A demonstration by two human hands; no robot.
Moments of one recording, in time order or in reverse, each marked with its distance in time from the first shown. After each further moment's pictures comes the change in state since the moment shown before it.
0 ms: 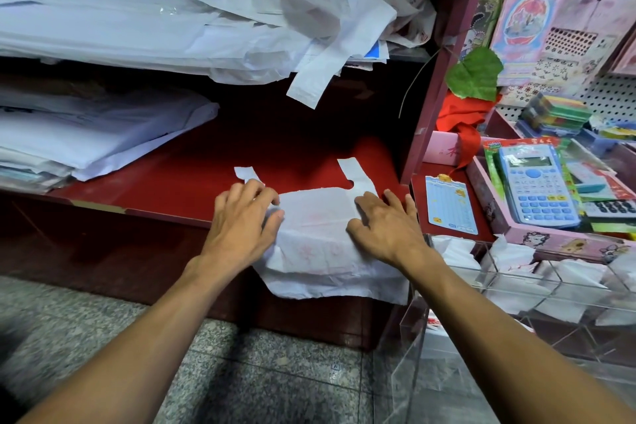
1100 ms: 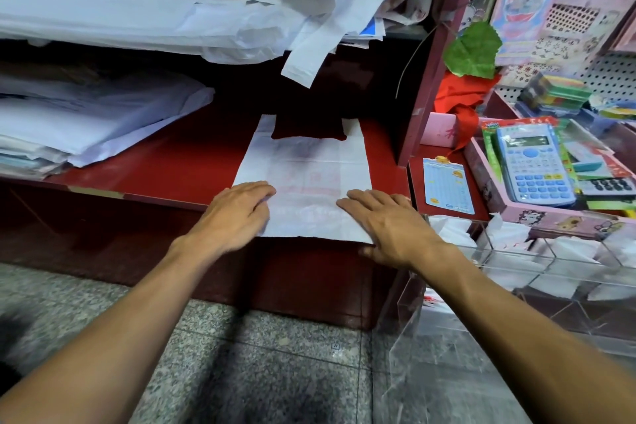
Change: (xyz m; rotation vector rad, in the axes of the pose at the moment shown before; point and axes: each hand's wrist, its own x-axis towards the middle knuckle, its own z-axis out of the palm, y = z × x) left_hand -0.003 -0.013 -0.010 -0.219 -0.297 -0.050; right_hand -0.024 0.018 0.001 -0.280 -0.022 -0.381
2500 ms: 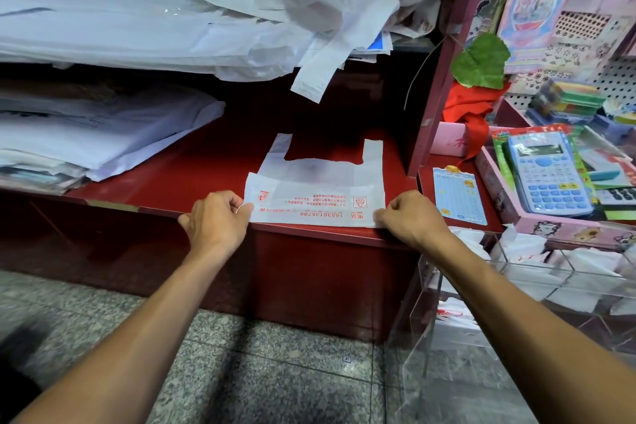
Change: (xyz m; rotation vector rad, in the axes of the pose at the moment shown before) left_hand 0.002 -0.014 0.000 -0.072 0.466 -0.546; right_hand 0.022 0.007 -0.016 0.647 0.127 0.672
